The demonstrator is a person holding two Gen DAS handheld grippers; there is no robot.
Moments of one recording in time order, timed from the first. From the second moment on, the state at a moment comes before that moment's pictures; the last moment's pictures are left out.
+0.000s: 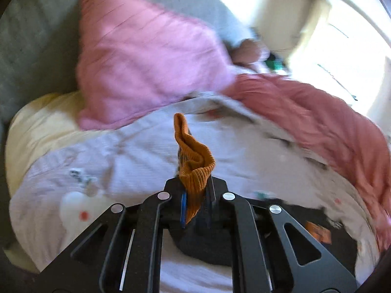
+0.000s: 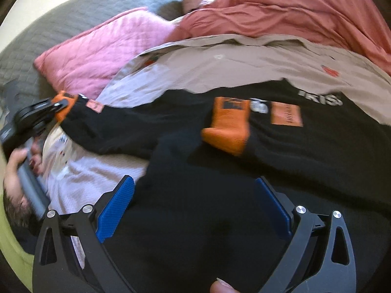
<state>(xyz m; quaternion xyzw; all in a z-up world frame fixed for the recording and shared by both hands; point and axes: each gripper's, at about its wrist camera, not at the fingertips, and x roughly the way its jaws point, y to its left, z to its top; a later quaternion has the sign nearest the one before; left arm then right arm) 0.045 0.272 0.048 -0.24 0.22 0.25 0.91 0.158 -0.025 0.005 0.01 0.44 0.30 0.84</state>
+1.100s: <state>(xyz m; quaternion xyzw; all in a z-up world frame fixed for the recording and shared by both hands) 0.104 0.025 0.000 -0.06 0.37 -0.13 0.92 0.184 -0.192 0.023 0.11 0.44 0.12 0.88</state>
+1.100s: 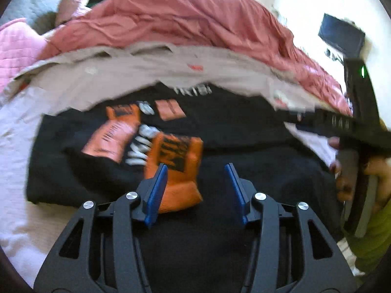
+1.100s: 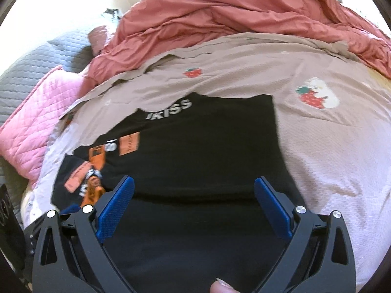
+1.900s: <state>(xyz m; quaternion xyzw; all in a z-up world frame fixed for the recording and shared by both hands) 0.096 0.161 0.026 -0.19 0.30 0.10 0.93 0.183 -0.031 0.021 0.01 0.42 0.32 0.85</state>
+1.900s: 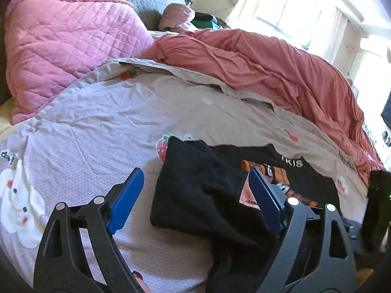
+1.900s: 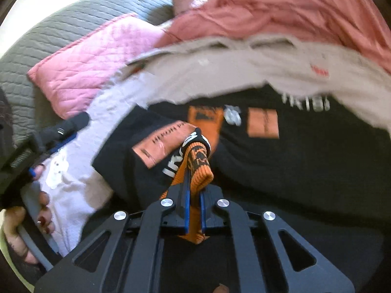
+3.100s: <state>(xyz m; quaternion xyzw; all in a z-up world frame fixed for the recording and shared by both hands) 0.171 0.078 0.038 -0.08 0.36 0.05 0.93 0.270 -0.213 0.019 0.02 0.44 0.14 0.89</state>
